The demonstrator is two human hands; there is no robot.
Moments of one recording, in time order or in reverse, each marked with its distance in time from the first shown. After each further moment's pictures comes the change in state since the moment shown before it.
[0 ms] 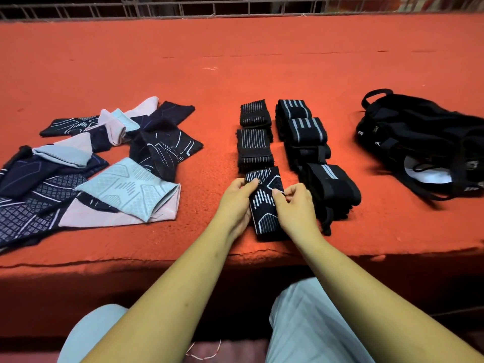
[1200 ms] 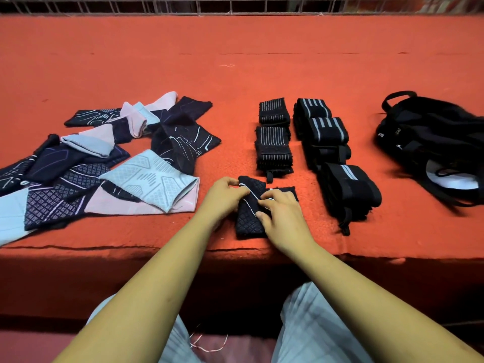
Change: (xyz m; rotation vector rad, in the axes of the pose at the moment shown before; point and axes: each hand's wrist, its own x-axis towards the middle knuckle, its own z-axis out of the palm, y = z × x) left_hand -0.008 0.038 -0.065 0.845 0.164 0.130; right_hand -0.023 0.005 0.037 -0.473 -0.251 -0.546
